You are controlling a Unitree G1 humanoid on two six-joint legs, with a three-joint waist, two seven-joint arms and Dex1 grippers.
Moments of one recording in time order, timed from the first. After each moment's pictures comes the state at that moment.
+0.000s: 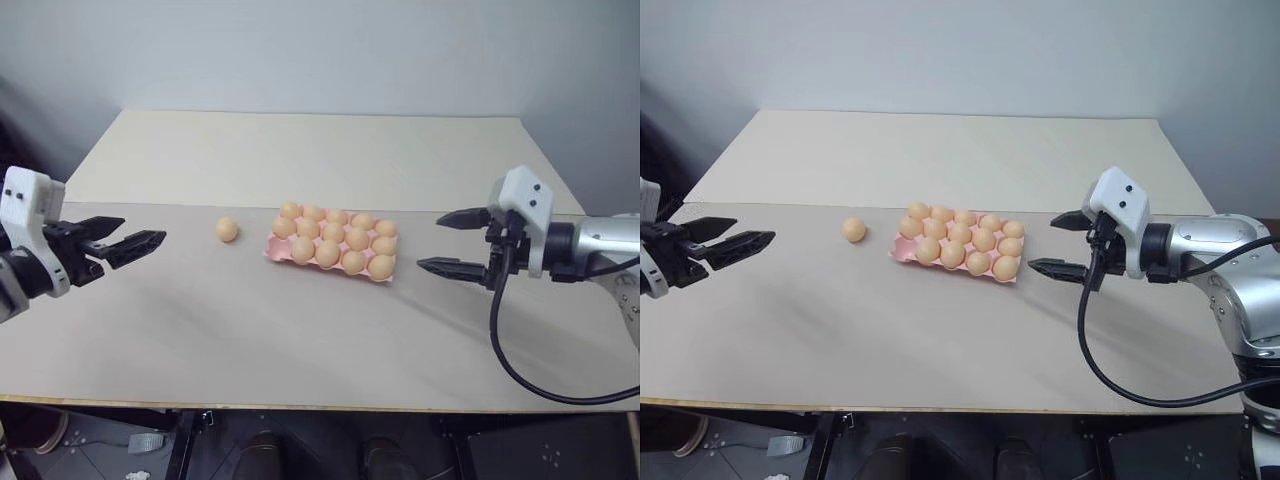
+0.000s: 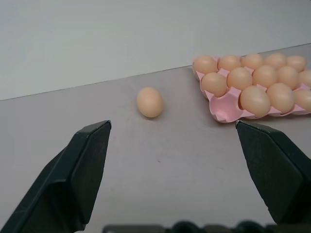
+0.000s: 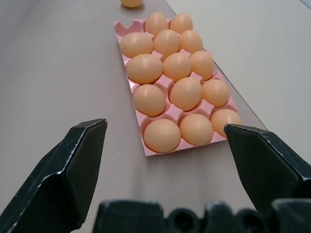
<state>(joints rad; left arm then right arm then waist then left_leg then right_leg) -0.28 0.94 0.65 -0.33 -0.74 1.18 -0.68 -0.52 -1.00 -0.07 -0.32 0.54 0.74 0.98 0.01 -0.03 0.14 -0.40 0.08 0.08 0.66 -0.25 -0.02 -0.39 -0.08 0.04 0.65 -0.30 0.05</state>
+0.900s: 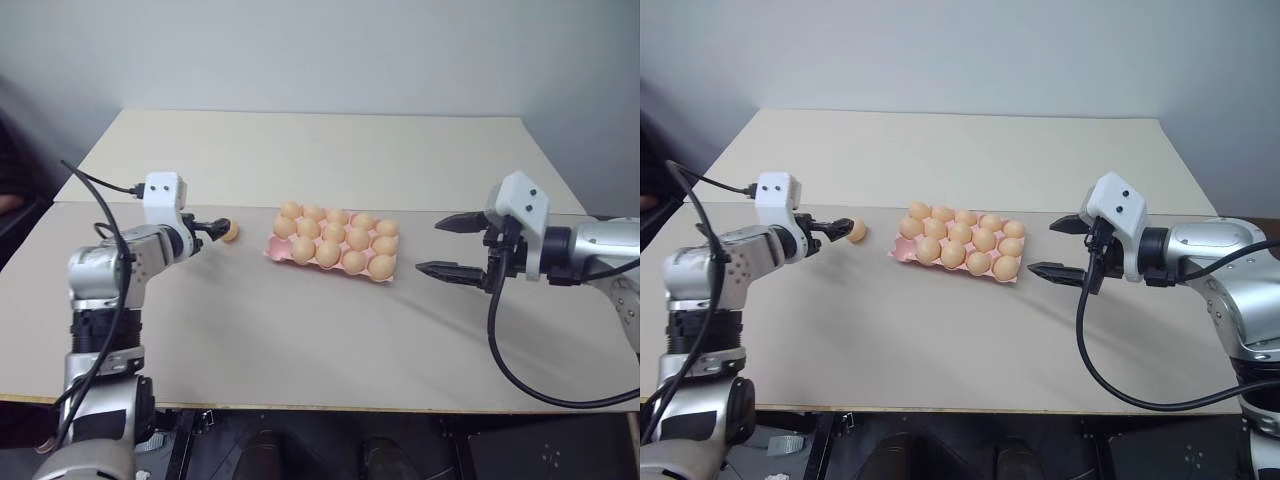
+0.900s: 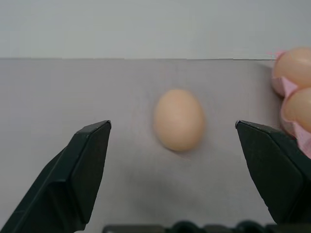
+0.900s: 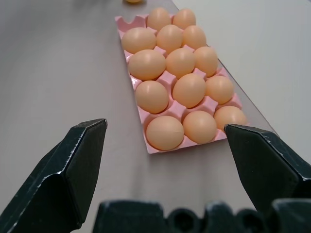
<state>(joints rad) -0.73 0.53 0.19 0.20 -0.39 0.99 -0.22 -0.50 -0.99 -0.07 -0.34 0.53 0.74 0.98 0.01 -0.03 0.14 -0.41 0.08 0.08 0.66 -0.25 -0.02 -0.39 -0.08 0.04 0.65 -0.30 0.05</state>
